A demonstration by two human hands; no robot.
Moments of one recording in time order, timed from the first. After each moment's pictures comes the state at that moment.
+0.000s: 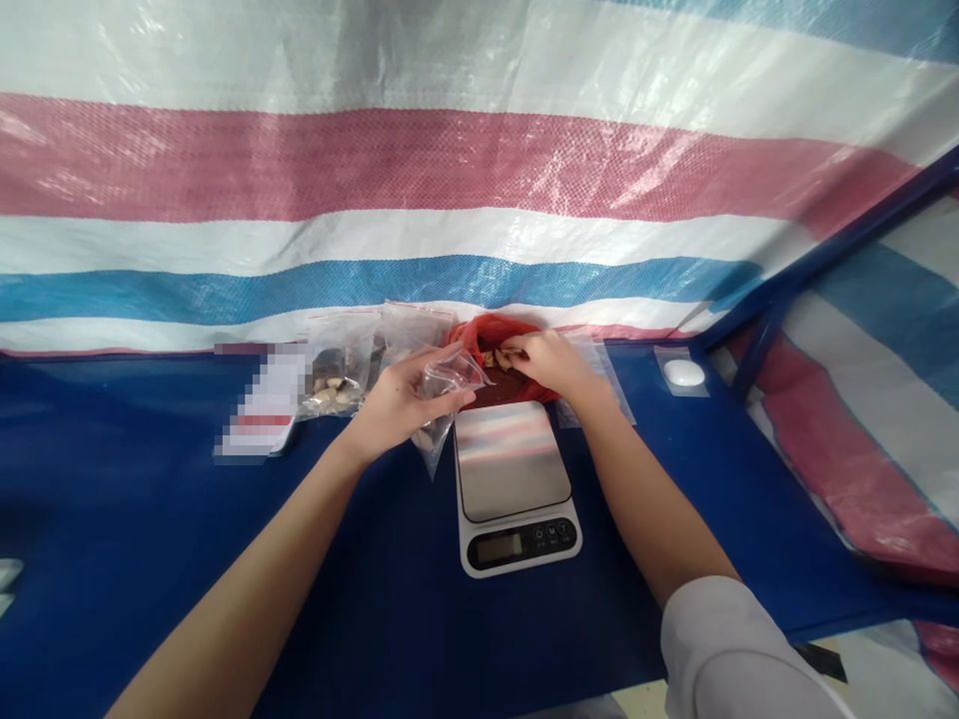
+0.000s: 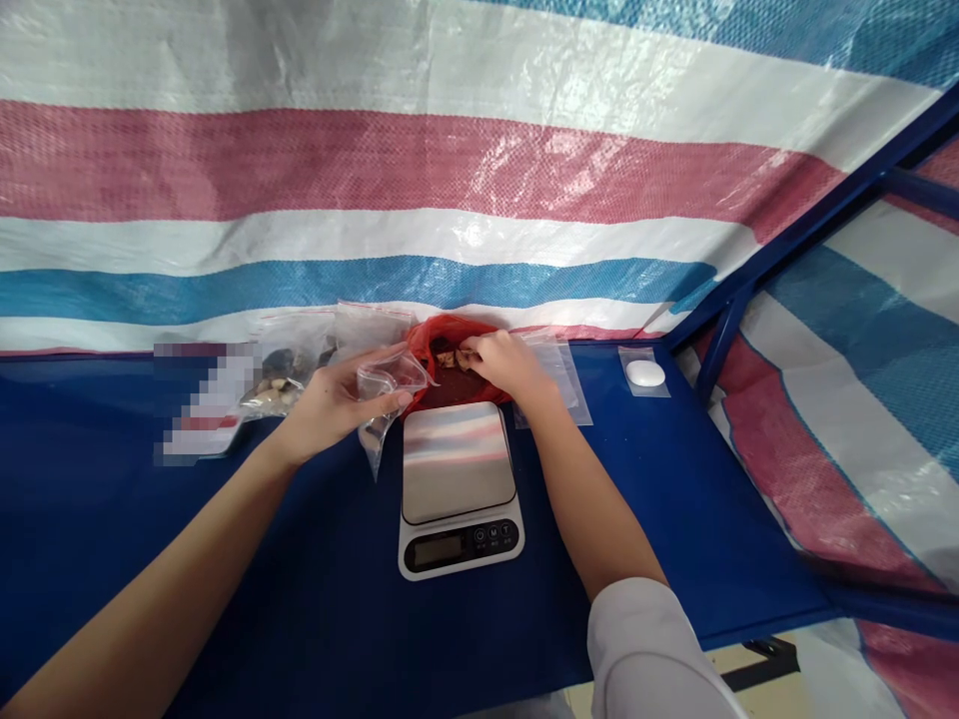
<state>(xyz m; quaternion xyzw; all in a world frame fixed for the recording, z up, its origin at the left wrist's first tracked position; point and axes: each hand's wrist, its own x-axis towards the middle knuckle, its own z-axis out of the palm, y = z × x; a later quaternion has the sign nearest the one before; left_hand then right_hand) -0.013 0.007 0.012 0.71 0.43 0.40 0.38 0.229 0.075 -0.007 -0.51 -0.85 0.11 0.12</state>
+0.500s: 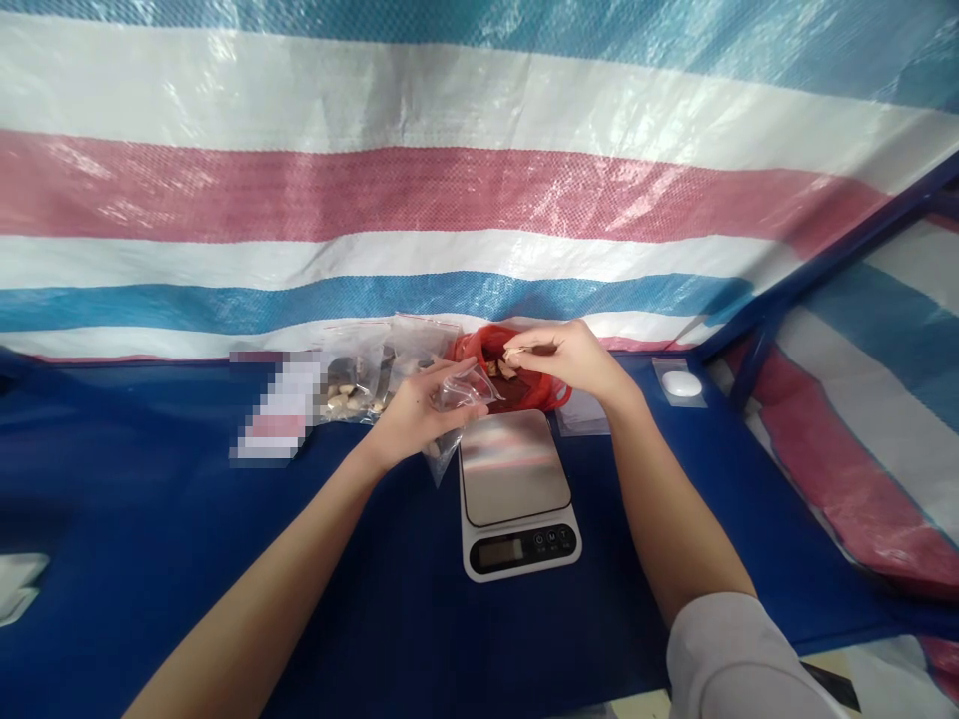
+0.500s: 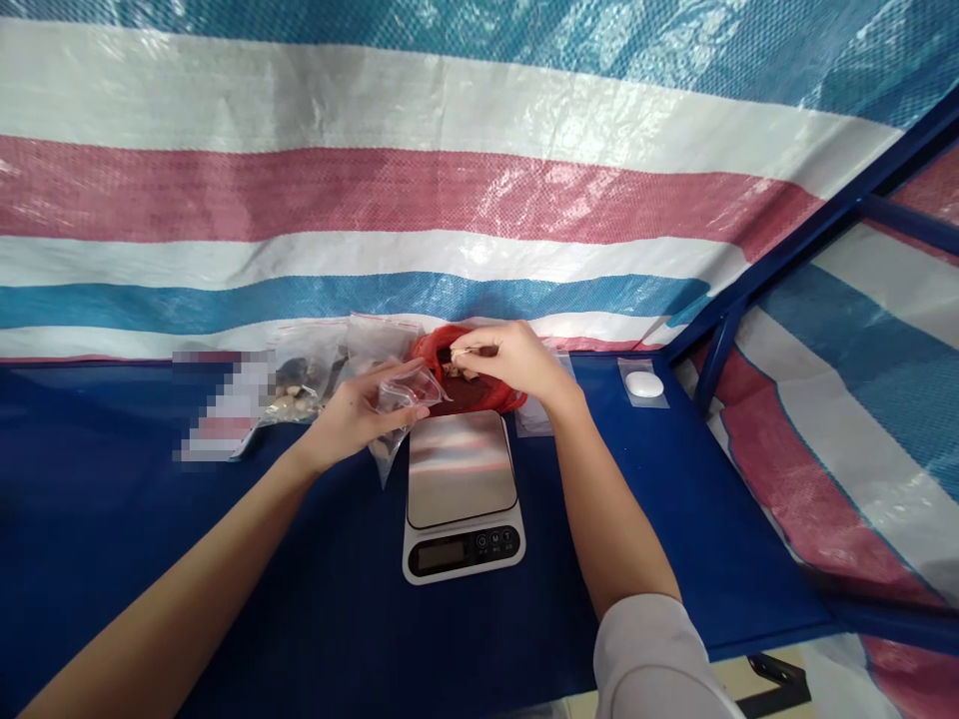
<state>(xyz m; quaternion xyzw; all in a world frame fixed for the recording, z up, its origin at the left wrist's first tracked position) -0.010 0.009 0.001 0.74 0.40 0.40 0.36 0.240 0.051 0.042 -0.37 -0.82 0.30 0.32</state>
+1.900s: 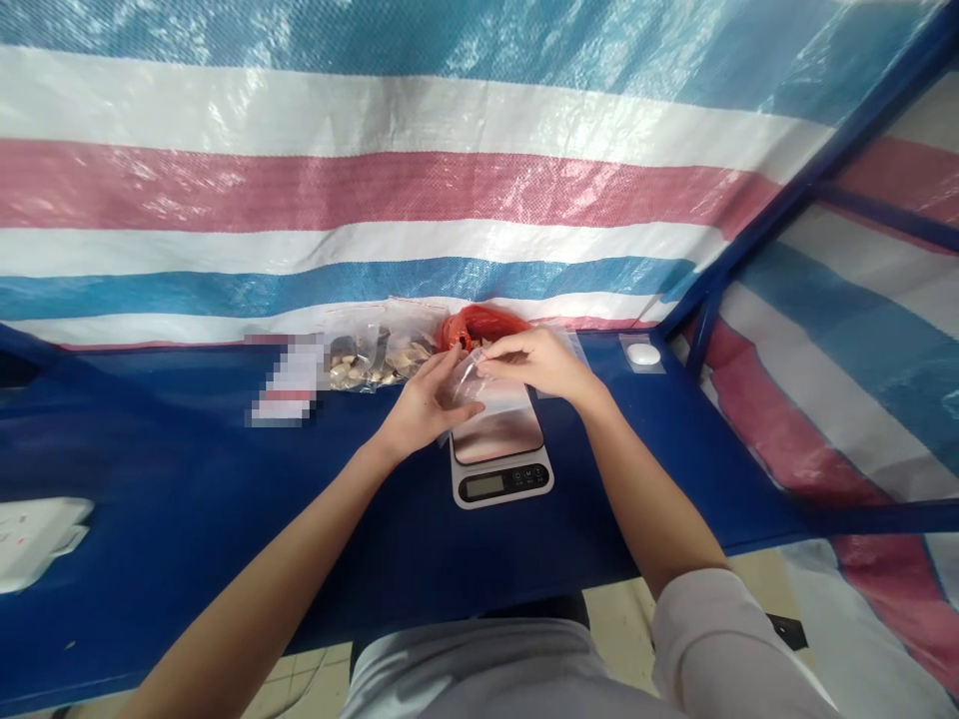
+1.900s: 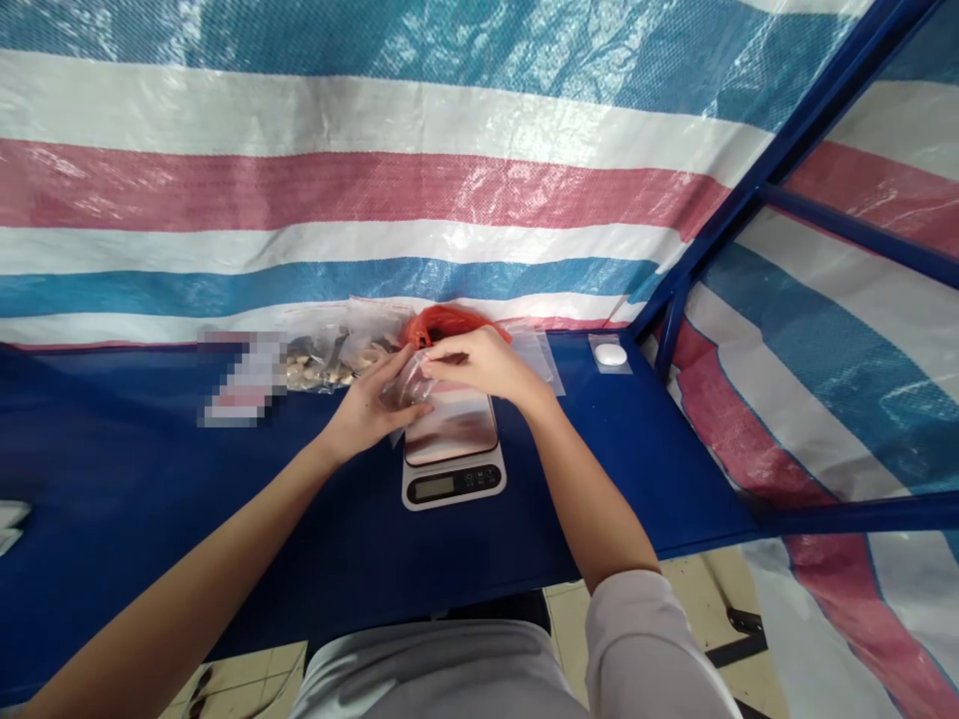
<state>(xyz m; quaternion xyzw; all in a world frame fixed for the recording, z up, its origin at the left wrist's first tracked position) 0.005 -0.034 -0.016 0.78 0.43 0.39 0.25 0.230 -0.010 0.044 -0.32 -0.81 0.33 0.35</state>
